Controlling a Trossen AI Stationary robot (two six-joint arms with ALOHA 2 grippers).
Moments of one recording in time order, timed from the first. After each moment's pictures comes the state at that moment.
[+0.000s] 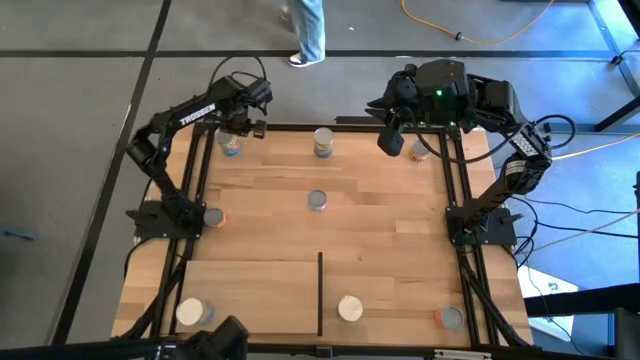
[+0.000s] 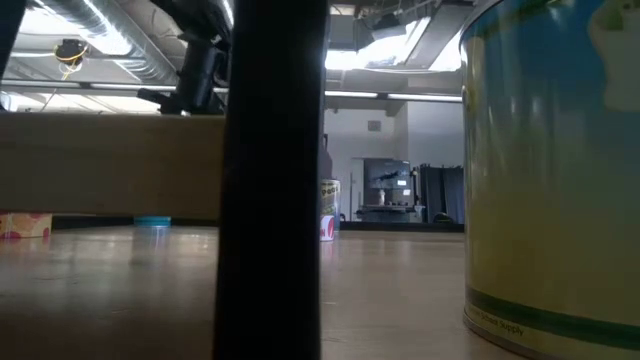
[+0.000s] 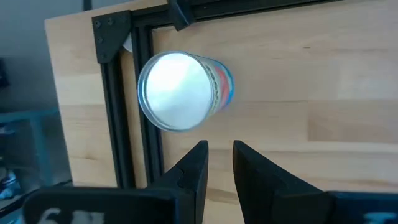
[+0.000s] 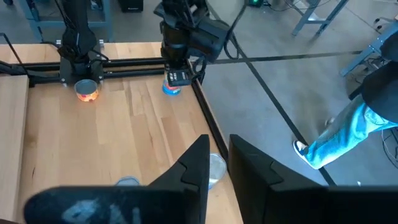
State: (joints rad) left arm 0.84 1.69 1.47 -1.34 -0.33 -0.68; right arm -0.20 1.62 2.32 -1.23 0.24 -0.12
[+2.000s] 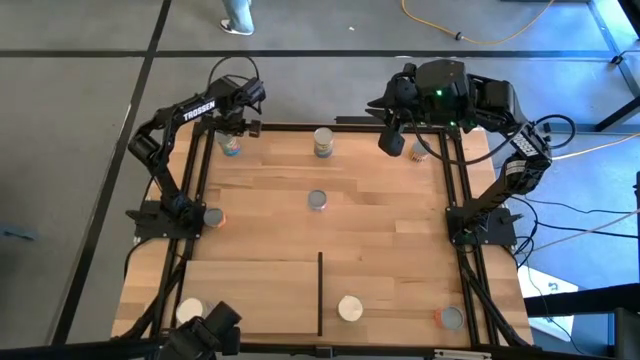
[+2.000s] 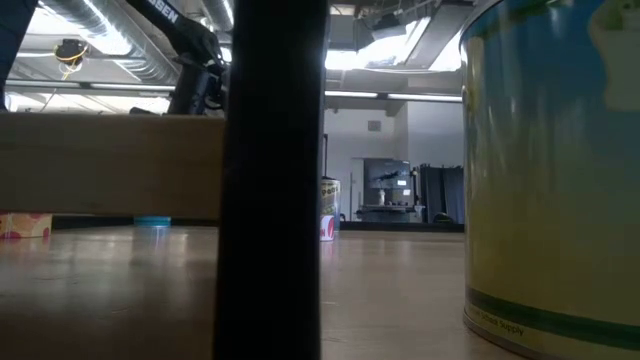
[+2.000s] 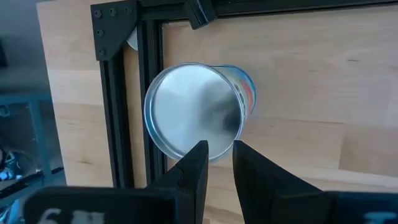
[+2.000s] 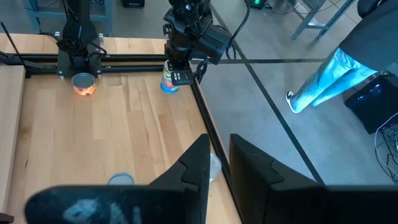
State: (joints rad) left arm 0.94 1.72 1.38 -1.25 -0.32 -0.64; right arm -0.20 1.62 2.32 -1.23 0.24 -0.17
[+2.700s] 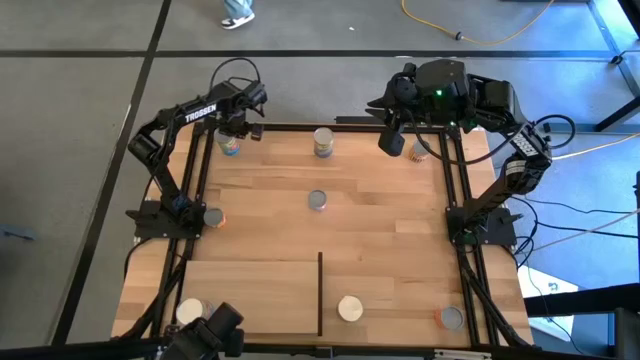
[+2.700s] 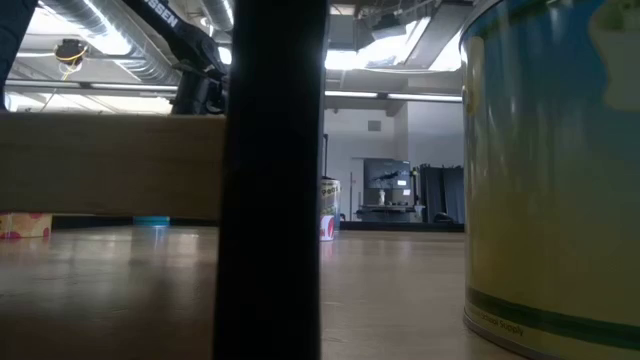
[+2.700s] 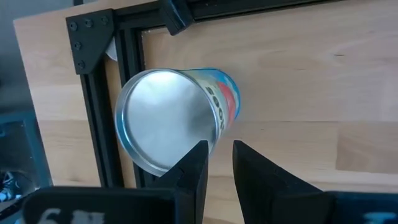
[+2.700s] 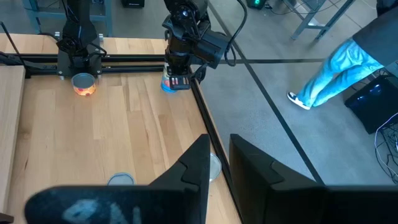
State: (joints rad) left arm 0.94 1.72 1.33 -1.16 -0.31 -0.57; right arm -0.20 1.62 2.32 -1.23 0.24 -0.17
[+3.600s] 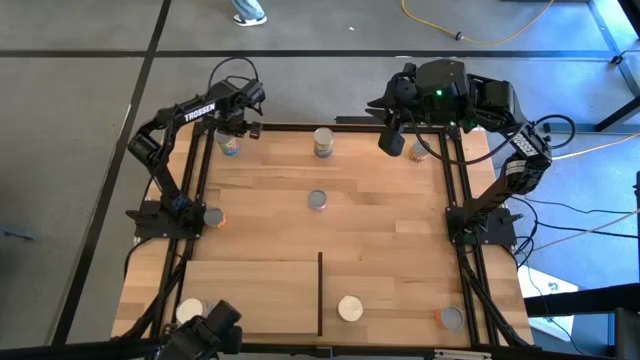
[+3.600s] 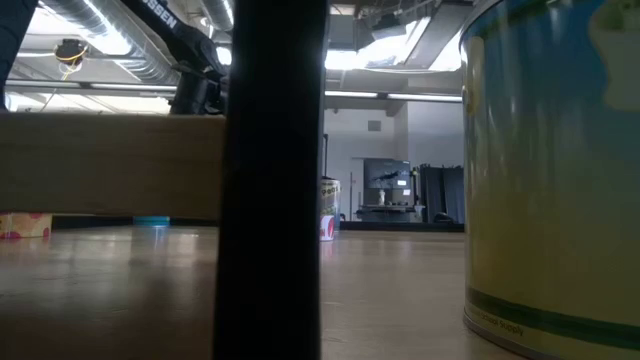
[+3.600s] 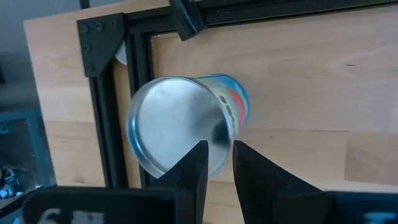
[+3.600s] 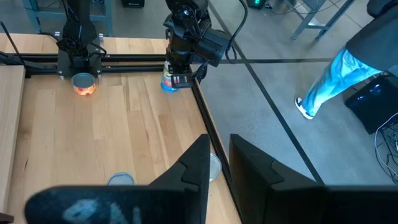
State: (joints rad) left arm 0.95 1.72 1.33 -1.16 -0.32 -0.57; right arm -0.20 1.62 2.32 -1.23 0.24 -0.17
